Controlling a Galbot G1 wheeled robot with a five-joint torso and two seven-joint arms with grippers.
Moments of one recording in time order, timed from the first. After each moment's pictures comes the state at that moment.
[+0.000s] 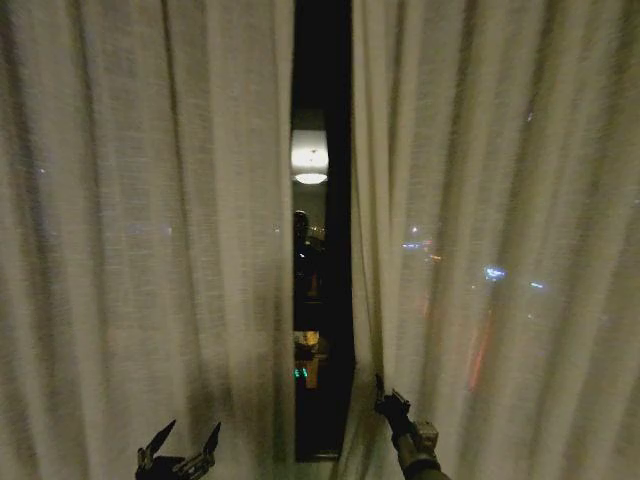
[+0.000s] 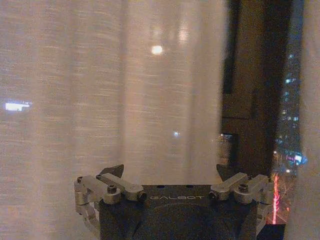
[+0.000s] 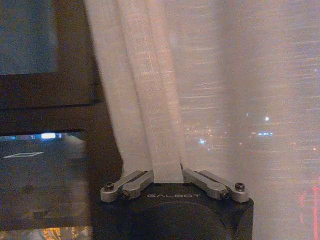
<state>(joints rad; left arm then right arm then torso) 1.67 -1.44 -0.82 -2.45 -0.35 0.35 0.19 -1.13 1.37 0.41 1.90 0.25 -0.21 0.17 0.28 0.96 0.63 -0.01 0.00</state>
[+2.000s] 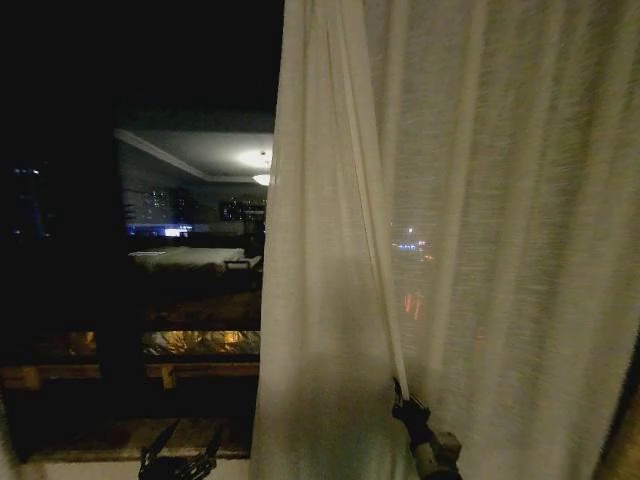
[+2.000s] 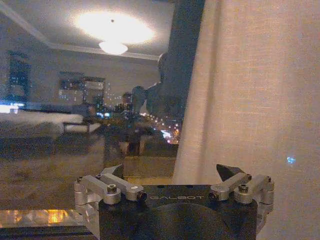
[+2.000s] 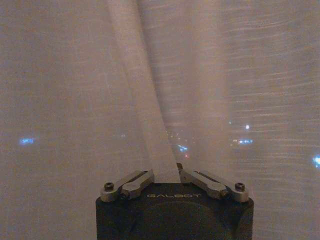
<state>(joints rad) 1.67 -1.43 -0.82 -2.44 -0.36 0.34 0.21 -1.21 1.37 0.48 1.95 0.22 -0.18 0.16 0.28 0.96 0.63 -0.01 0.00</state>
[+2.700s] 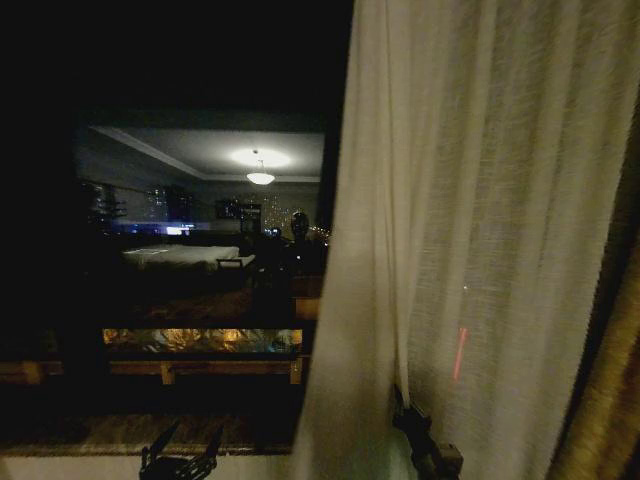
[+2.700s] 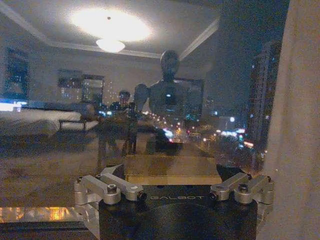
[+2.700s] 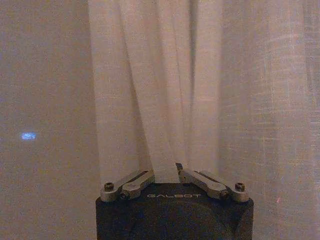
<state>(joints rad) 1.67 -1.43 -0.82 -2.42 -0.36 0.33 0.21 -1.22 1.37 0.48 1.93 0.20 -0.15 0.16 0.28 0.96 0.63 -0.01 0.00</state>
